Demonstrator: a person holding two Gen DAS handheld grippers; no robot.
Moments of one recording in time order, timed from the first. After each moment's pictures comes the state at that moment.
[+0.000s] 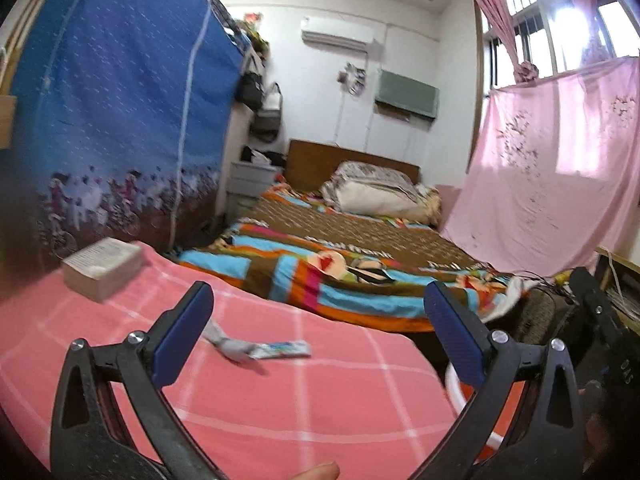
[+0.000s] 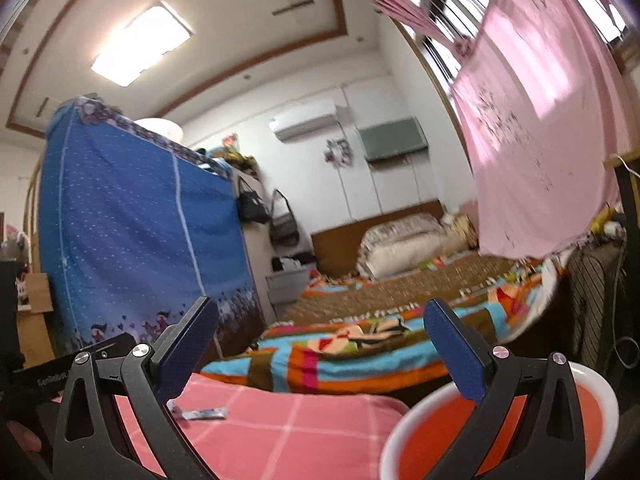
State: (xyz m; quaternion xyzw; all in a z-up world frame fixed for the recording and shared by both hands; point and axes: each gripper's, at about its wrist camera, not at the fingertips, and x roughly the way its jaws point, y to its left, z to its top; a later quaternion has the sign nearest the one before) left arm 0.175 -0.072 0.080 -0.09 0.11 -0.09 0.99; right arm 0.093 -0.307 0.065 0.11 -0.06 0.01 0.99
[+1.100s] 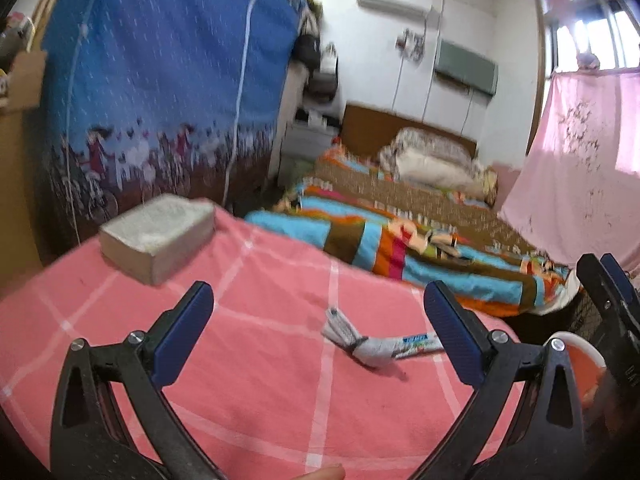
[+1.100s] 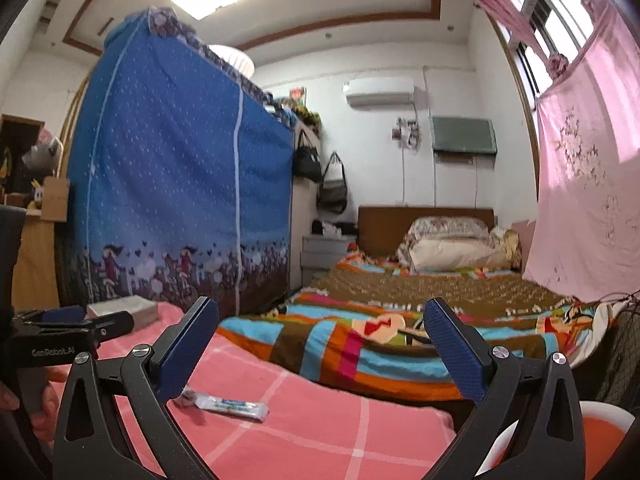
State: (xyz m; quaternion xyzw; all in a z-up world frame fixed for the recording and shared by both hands) left arm 0.252 -0.003 0.034 -0.10 0.21 -0.02 0.97; right arm 0.190 -0.210 0.050 -0.02 0.01 0.08 1.00
